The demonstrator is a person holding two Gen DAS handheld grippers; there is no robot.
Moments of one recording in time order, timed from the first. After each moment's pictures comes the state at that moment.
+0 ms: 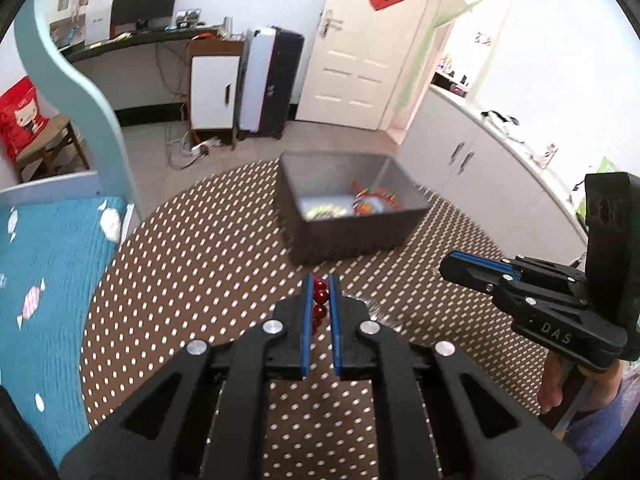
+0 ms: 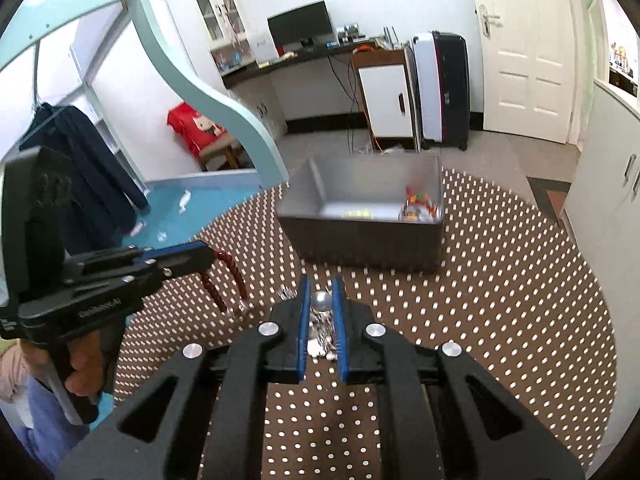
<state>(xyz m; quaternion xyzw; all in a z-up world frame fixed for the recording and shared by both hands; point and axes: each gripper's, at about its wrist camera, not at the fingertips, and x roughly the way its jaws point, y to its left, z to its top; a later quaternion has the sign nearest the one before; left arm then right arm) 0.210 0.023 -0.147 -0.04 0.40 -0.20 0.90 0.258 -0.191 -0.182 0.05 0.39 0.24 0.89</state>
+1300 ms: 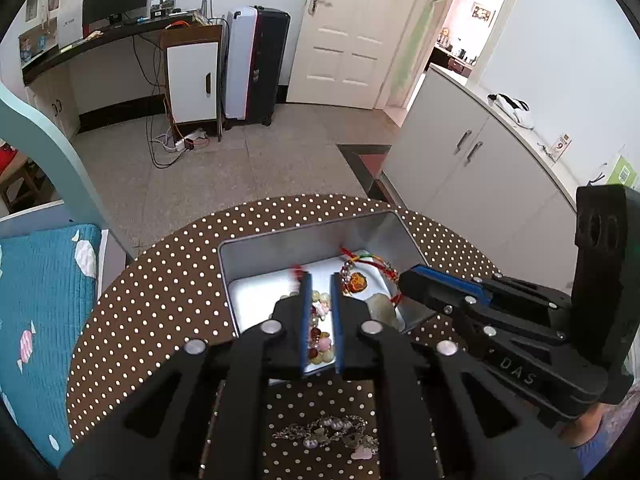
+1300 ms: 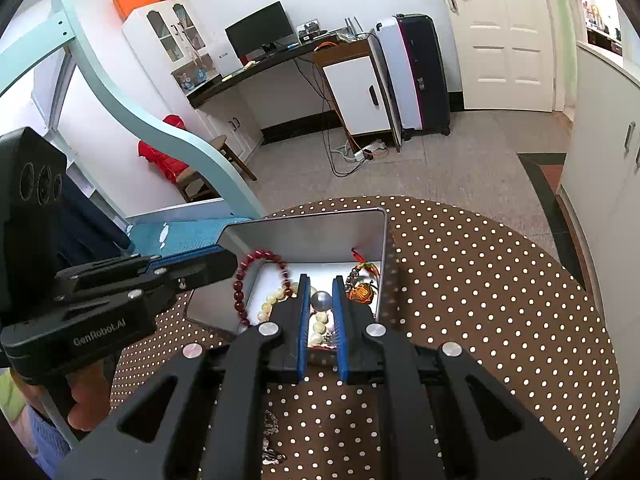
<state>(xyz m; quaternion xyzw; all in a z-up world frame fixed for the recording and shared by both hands) 0.345 -0.045 -0.152 -0.02 0.45 -0.20 0.87 0.361 -0.218 -0.195 0.11 0.41 0.20 0.88</state>
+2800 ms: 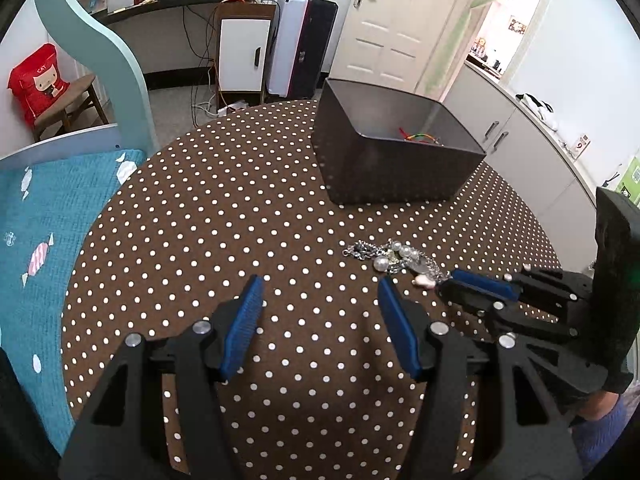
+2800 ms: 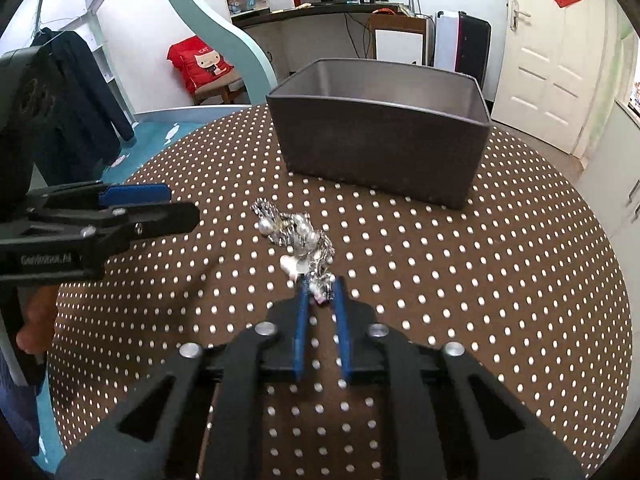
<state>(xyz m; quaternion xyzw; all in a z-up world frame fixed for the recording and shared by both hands) 0.213 0.033 -0.210 -0.05 0.46 -0.14 0.88 0.261 -0.166 -0.255 -0.05 0.44 0.24 0.86</state>
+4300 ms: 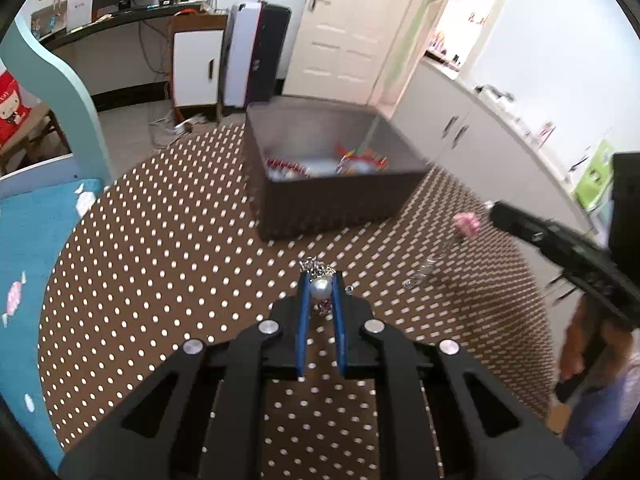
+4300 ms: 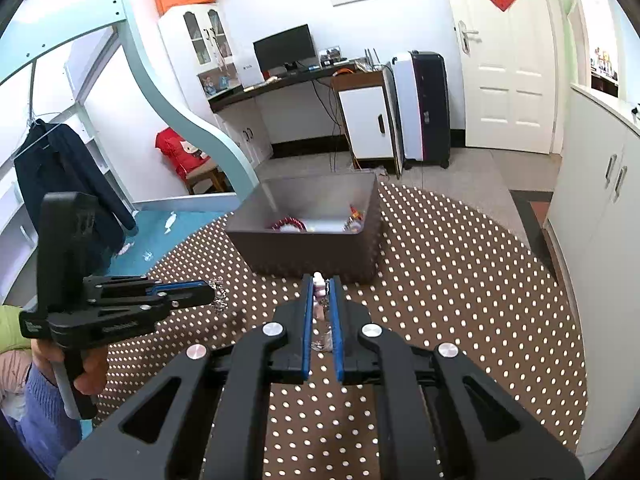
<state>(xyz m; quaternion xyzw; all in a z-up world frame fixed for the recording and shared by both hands) 0.232 -0.003 -0.186 -0.05 0.43 -0.22 0.87 0.257 -0.244 -0.184 0.06 0.35 0.22 0.91</state>
